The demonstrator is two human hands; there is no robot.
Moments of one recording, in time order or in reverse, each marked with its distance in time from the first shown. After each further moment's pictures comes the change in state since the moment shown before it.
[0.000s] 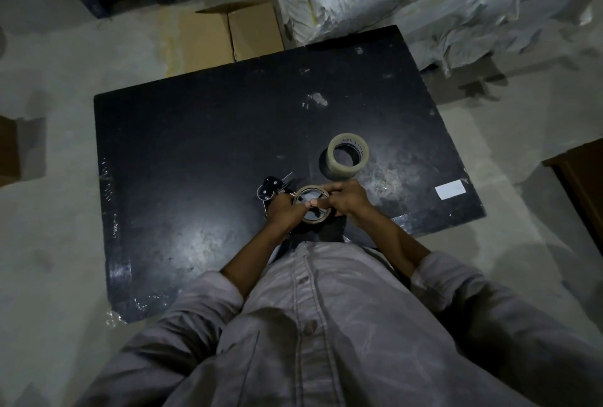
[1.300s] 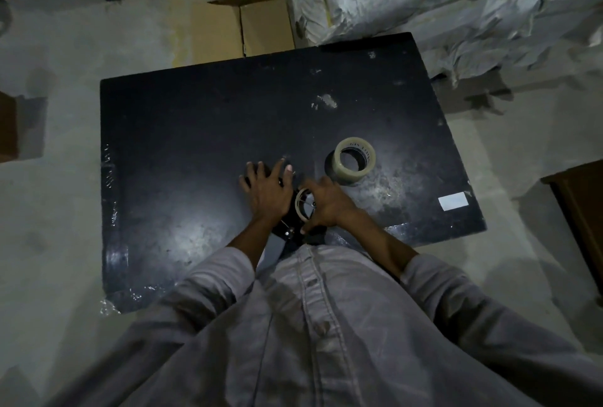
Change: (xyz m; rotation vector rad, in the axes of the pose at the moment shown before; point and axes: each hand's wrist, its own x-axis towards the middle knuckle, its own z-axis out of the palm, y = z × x) left_hand 0.050 -0.016 -0.022 0.569 0.447 0.251; right_hand -0.010 -0.034 0.034 -0.958 -0.170 -0.324
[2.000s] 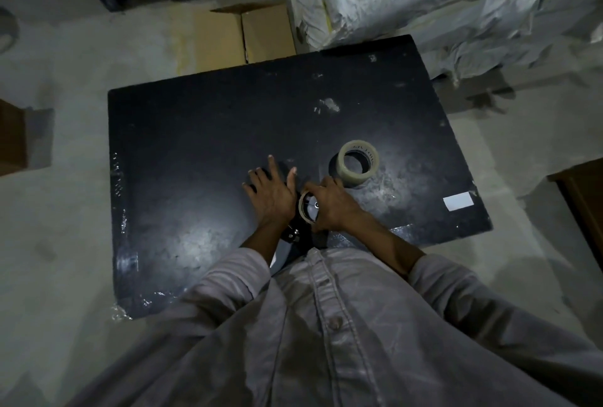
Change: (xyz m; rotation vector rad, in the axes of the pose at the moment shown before) left_hand 0.010 0.003 0.013 0.227 0.046 -0.092; right_hand -0.009 -0.011 -0.007 -0.099 0.090 -0.060
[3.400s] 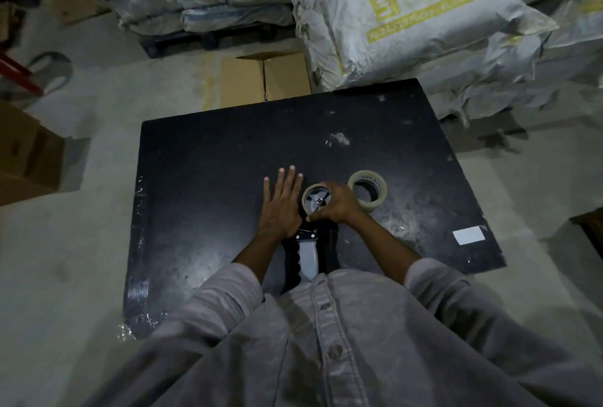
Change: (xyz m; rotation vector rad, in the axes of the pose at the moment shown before) left_hand 0.040 -0.023 -0.007 0.133 0.047 0.561; right_hand 0.115 0.056 0.026 0.373 0.171 0.196
